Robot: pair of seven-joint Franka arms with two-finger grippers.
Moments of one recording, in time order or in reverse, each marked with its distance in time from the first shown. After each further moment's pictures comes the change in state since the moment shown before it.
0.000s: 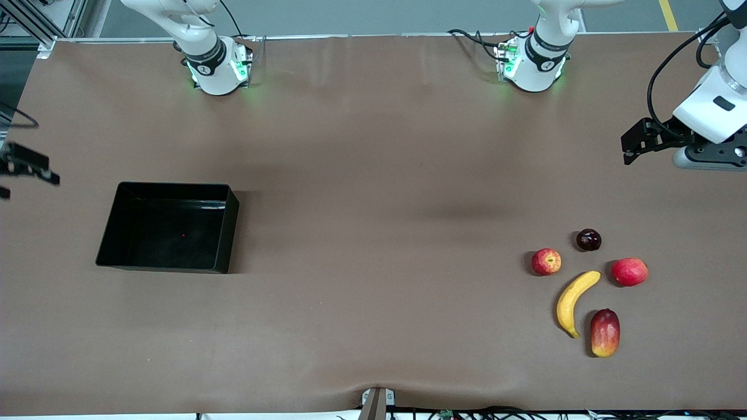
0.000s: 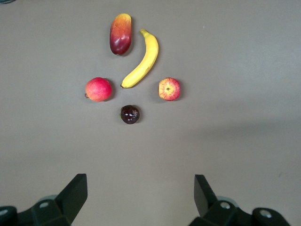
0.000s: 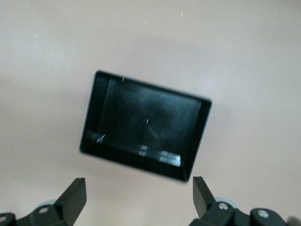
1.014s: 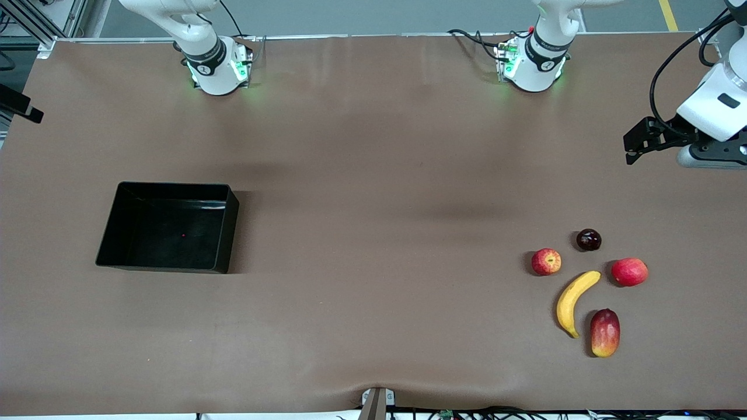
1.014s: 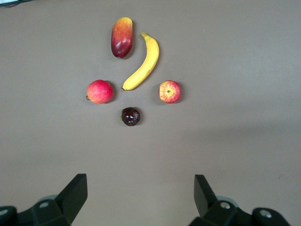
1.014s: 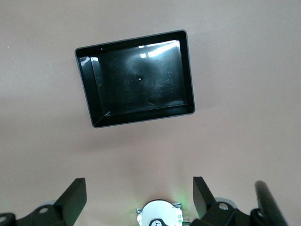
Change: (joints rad) left arm 0.000 -0.001 0.003 0.012 0.000 0.002 0.000; right arm 0.086 -0.136 -0.047 -0.008 -0.070 -0.192 0.402
